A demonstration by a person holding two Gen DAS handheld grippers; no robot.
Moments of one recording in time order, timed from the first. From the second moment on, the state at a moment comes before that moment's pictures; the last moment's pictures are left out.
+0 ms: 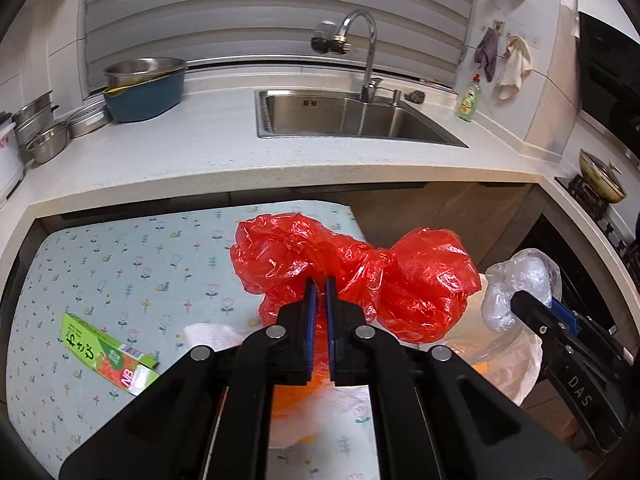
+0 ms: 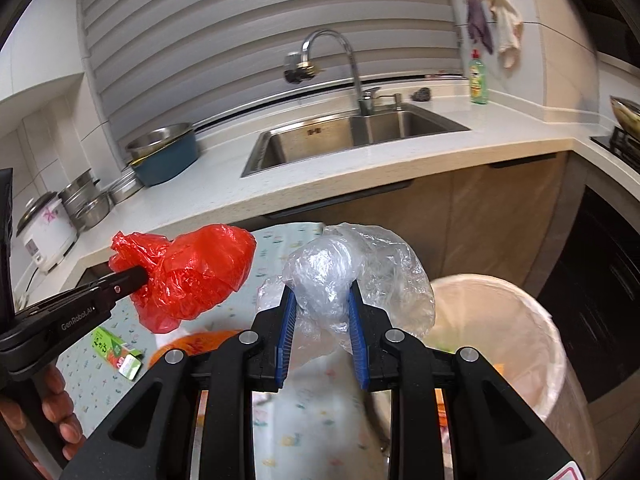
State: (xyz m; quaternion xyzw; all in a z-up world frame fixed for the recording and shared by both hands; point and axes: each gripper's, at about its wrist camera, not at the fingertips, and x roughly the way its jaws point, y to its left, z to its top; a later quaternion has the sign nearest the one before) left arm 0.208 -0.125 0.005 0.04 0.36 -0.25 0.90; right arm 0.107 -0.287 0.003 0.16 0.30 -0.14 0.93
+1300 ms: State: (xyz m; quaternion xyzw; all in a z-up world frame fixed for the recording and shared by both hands) left arm 0.123 -0.273 -0.031 0.10 0.39 -0.34 0.85; right arm -0.015 -0.391 -0.018 0.20 0.30 -0.24 0.90
